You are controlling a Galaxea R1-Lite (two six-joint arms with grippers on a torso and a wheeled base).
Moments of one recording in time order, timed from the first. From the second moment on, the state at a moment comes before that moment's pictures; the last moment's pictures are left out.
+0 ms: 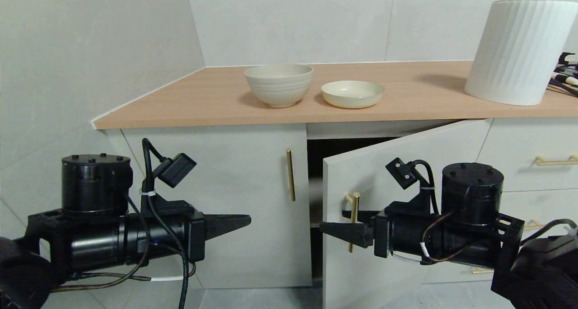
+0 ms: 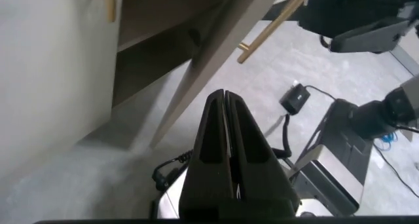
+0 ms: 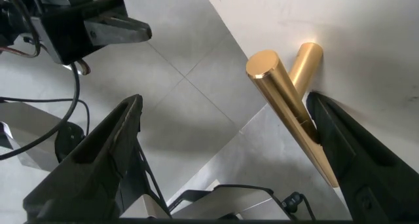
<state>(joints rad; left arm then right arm) -0.30 1.56 -0.56 -0.54 -0.66 -0.19 0.68 1.83 -0.60 -1.05 0.49 0.47</state>
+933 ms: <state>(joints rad) -0.50 1.98 -0.75 -0.99 -0.48 -0.22 0.68 1.80 -0.59 -1.05 0.49 0.46</state>
